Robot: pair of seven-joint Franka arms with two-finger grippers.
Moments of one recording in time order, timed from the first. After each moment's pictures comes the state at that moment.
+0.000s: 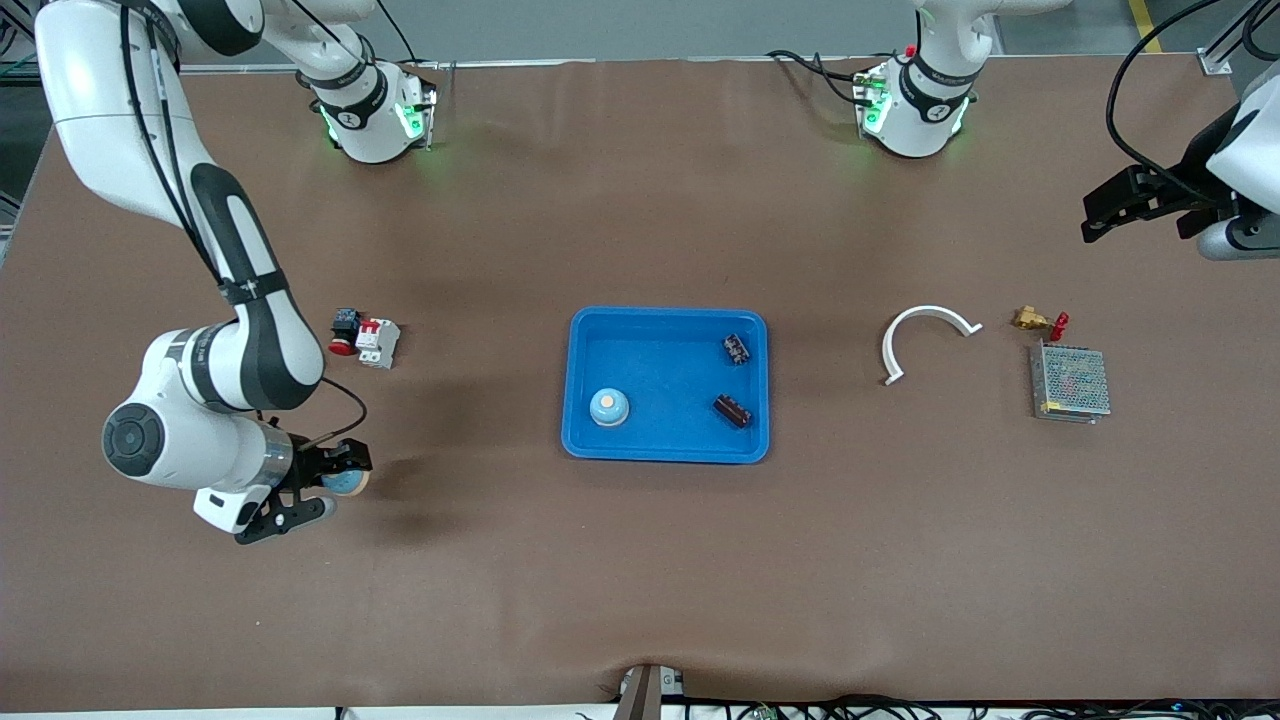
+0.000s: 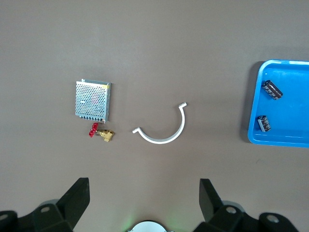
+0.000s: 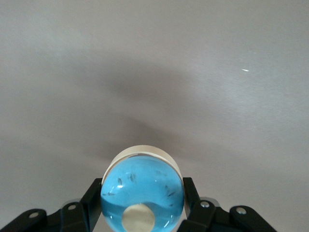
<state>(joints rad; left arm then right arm) 0.00 -0.01 -0.09 -1.50 0.02 1.43 -0.10 0.01 0.68 0.12 -1.48 0.08 2.10 -0.22</state>
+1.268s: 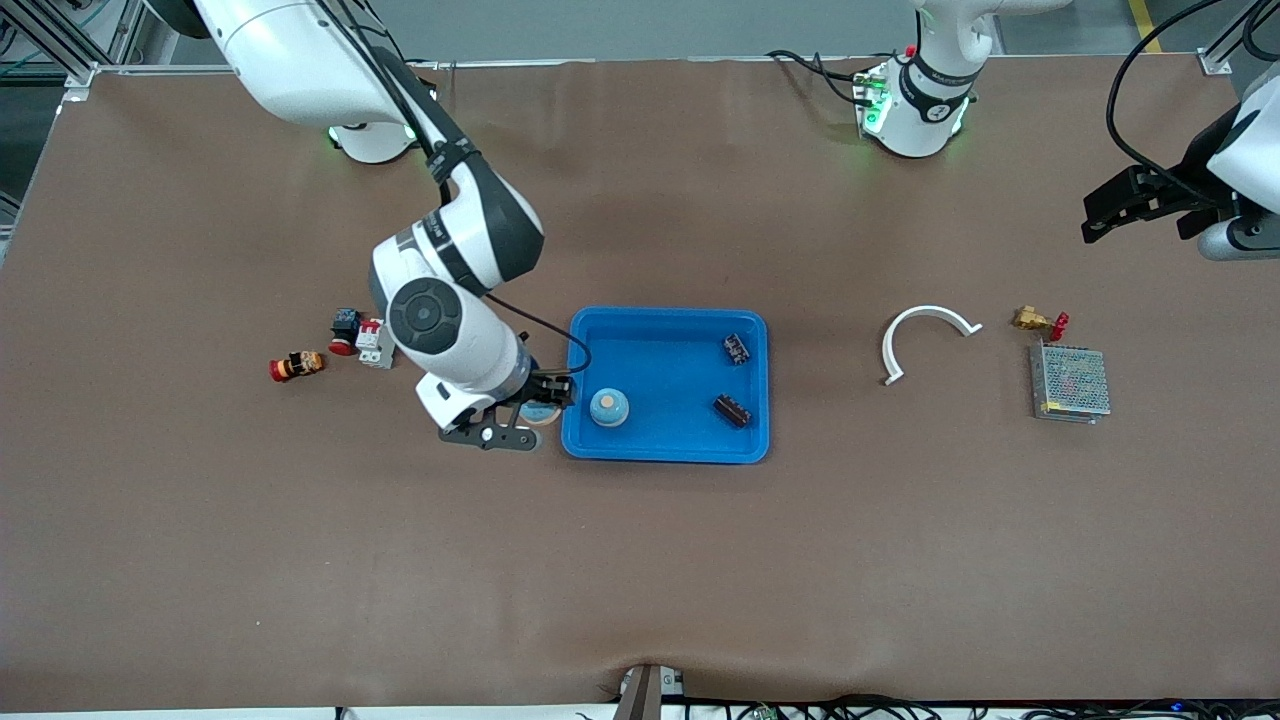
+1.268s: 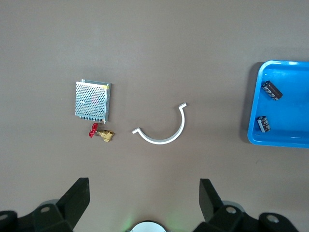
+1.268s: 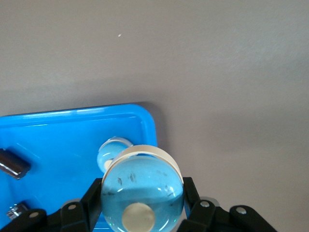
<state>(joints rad) 0.00 -0.01 -0.08 -1.50 0.02 1.43 -0.10 0.44 0.59 0.12 -1.47 0.08 2.08 0.65</state>
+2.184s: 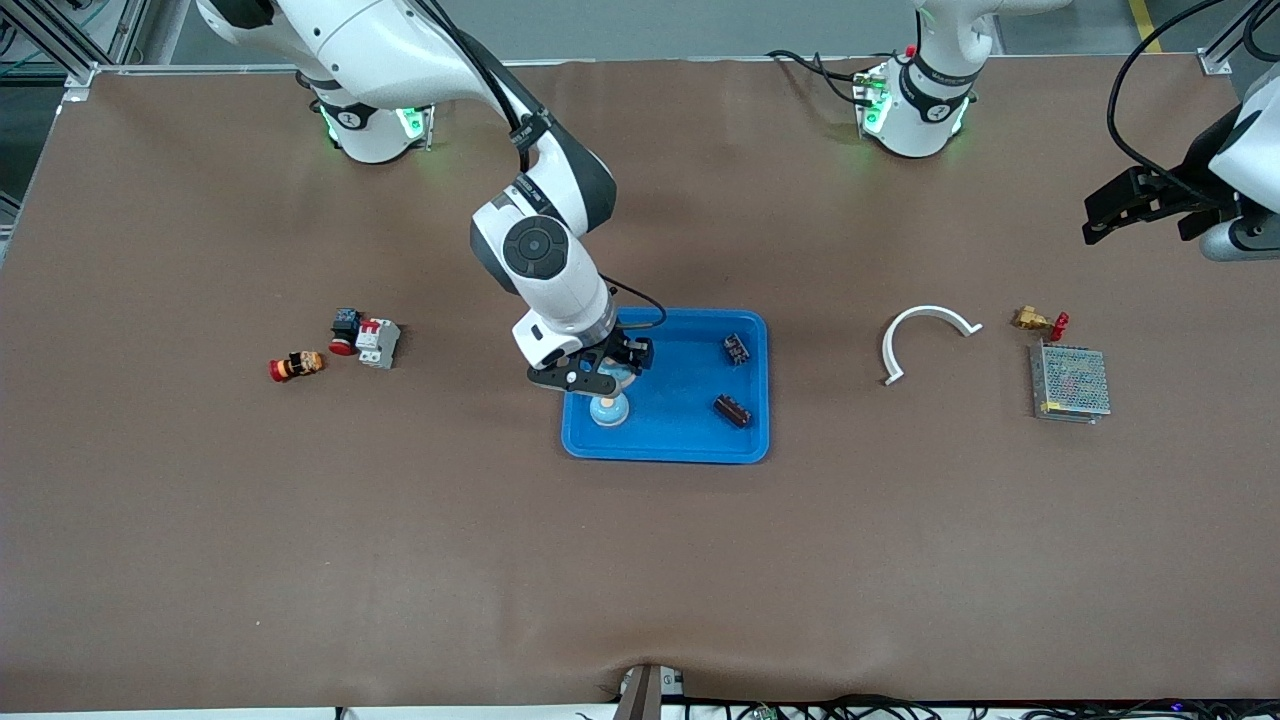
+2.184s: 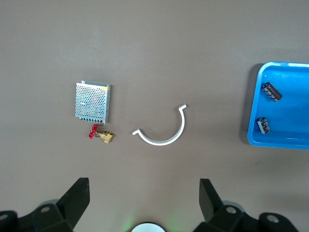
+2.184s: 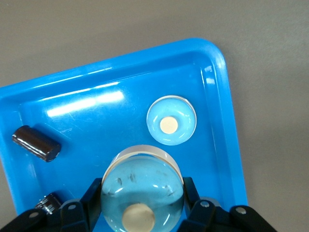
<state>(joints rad) 0.00 -0.01 -0.08 -1.50 0.02 1.44 -0.10 0.61 0.59 0.12 -1.68 0.08 2.42 0.88</state>
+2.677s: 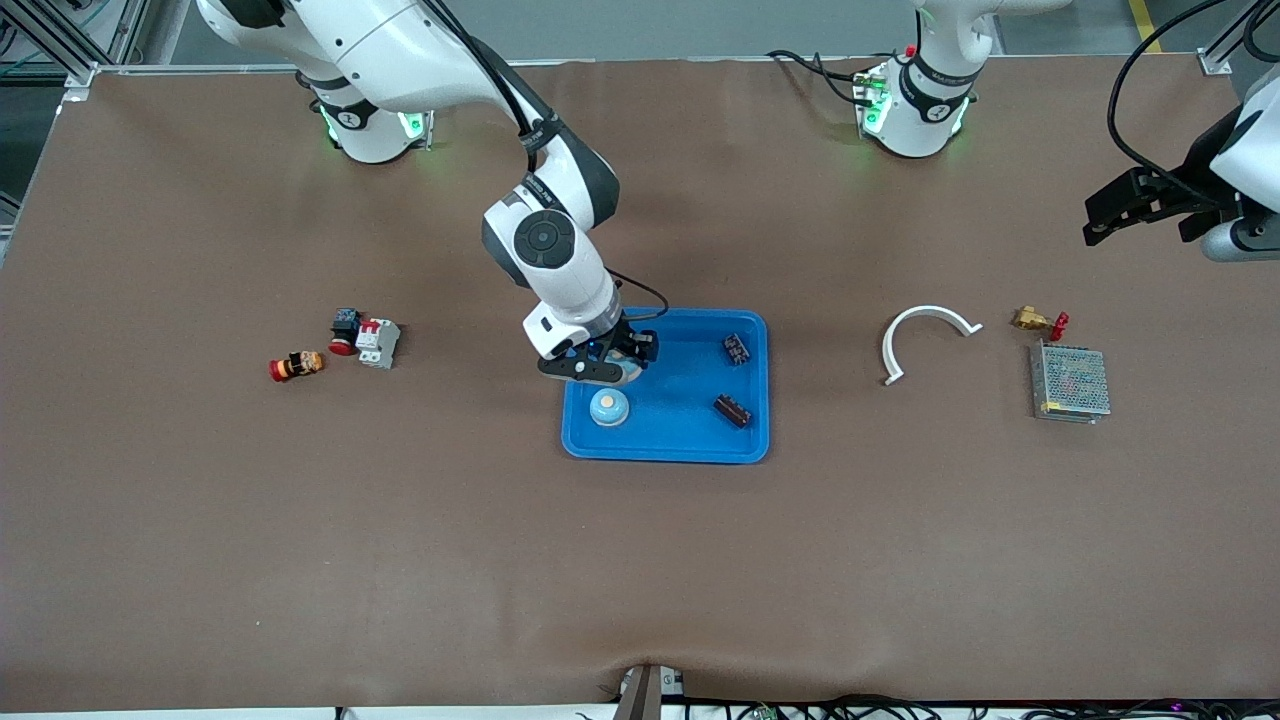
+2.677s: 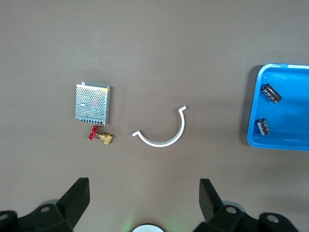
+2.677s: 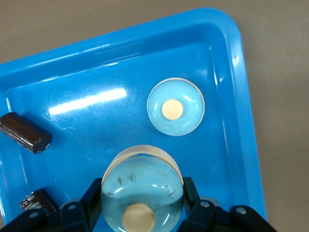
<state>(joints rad) 0.00 -0.01 -0.08 -1.50 0.02 1.44 -0.10 0.64 0.61 0.12 -1.74 0.08 2.52 0.89</state>
